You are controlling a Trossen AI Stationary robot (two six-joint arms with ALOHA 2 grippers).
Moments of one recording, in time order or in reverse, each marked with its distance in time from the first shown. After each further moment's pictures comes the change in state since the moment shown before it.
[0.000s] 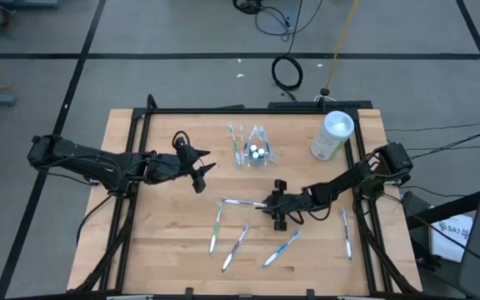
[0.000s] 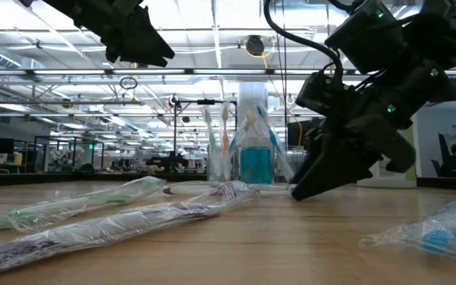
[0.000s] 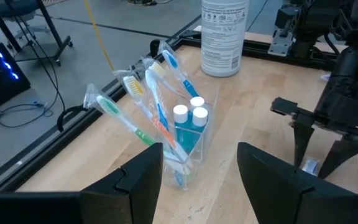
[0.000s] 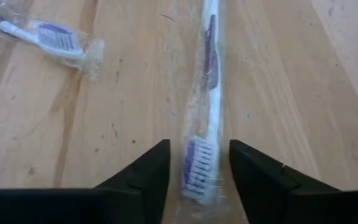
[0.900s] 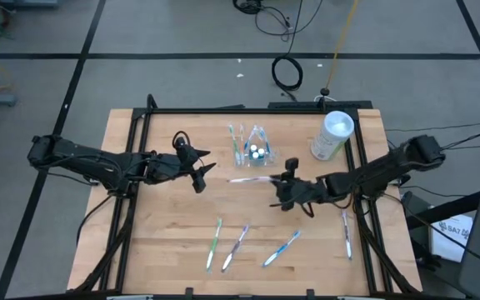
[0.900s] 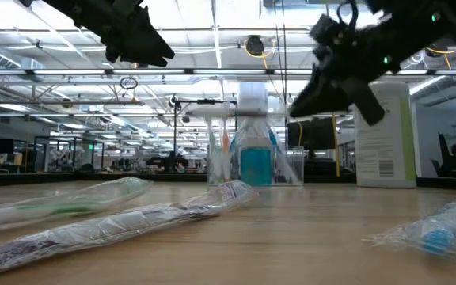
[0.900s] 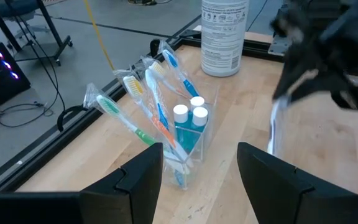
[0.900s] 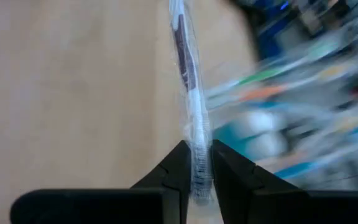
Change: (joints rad) left arm 0.000 0.000 0.000 -0.001 0.000 0.000; right arm -0.007 -0.343 0.013 -0.216 0.369 -0.469
